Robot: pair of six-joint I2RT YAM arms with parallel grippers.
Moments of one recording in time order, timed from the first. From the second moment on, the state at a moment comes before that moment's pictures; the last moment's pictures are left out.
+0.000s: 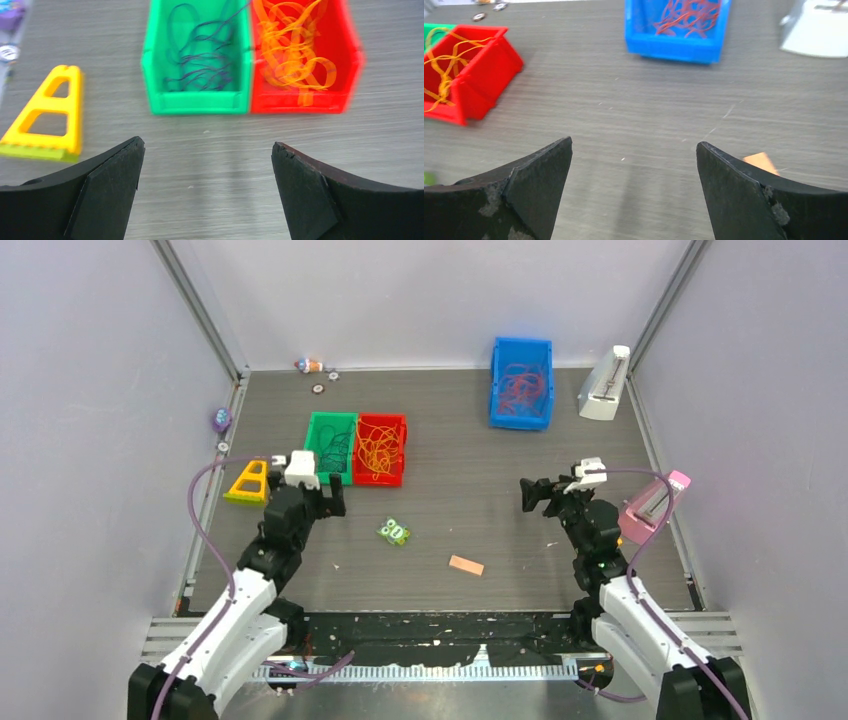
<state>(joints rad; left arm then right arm) -0.32 0.76 0.48 -0.05 -0.20 -0.12 0.20 0.72 0.18 0.45 -0.04 0.19</state>
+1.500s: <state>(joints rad) -0.04 1.26 0.18 0.91 -0.12 0.06 0.10 1.38 0.18 1.10 0.23 -0.06</state>
